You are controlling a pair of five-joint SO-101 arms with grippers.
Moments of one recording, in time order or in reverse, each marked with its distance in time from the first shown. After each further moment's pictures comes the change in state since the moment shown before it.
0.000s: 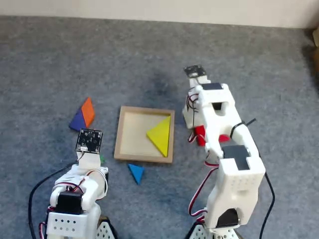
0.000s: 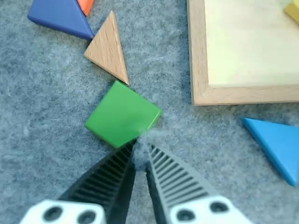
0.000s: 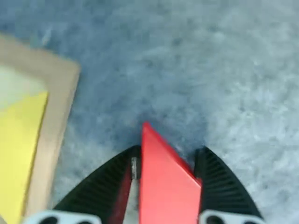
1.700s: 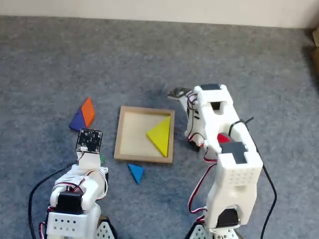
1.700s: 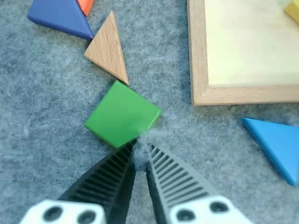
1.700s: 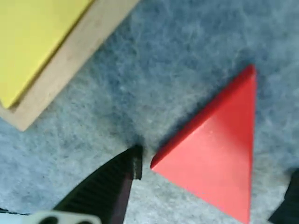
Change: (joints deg) left arm 0.0 0.0 0.0 0.0 0.0; right arm 0.2 4.4 -1.6 16.5 30.4
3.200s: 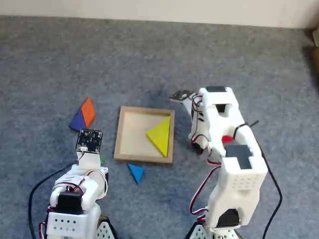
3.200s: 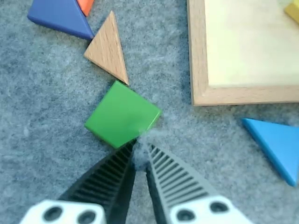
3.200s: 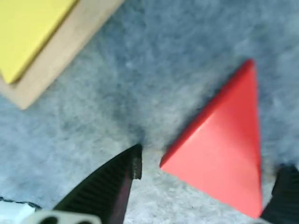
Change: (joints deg) left arm 0.0 0.0 0.0 0.0 0.0; right arm 2.4 -3.9 5.1 -1.1 4.0
